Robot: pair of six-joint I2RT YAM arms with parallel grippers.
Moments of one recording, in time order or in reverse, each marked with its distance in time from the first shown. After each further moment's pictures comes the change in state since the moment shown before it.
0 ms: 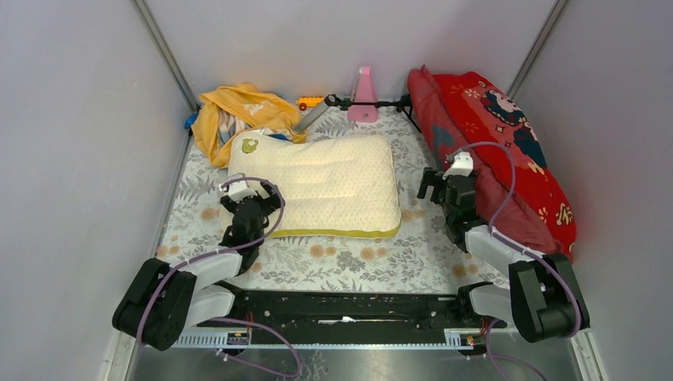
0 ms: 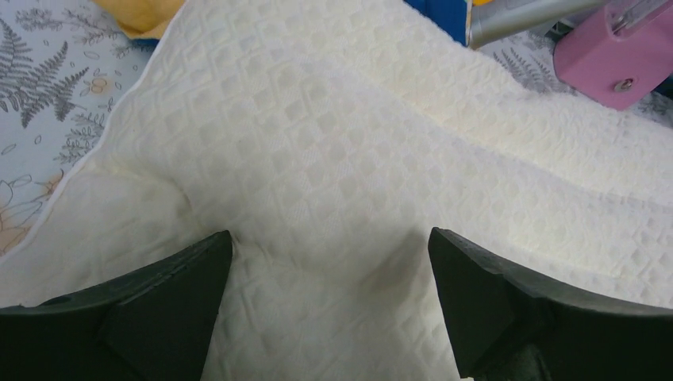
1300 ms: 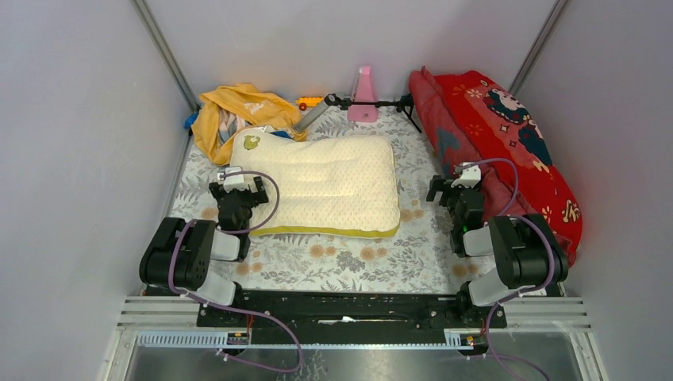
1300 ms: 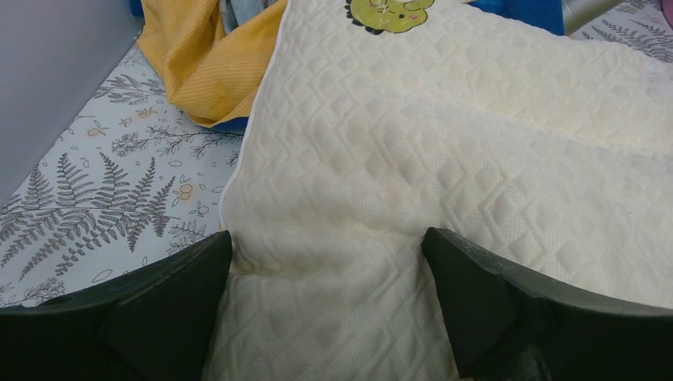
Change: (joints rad) left arm 0.289 0.354 0.007 0.466 0.302 0.403; right arm -0.172 0.315 -0.192 0.705 -0.145 -0.138
